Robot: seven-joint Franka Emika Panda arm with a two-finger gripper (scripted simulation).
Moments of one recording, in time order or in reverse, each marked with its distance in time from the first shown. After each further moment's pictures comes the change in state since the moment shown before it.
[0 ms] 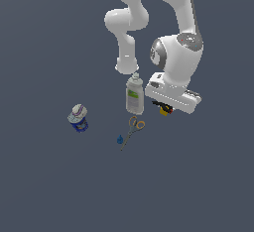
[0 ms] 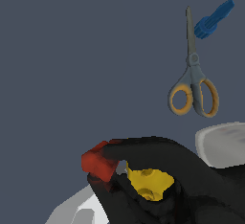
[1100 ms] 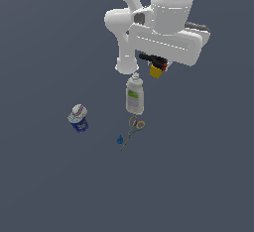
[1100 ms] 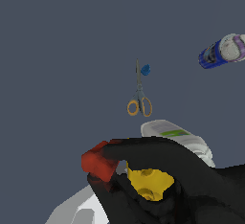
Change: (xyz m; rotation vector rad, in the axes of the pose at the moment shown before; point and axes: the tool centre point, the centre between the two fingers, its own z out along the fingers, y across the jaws) arm 0.028 0.064 -0.203 -0.010 -0.009 0.002
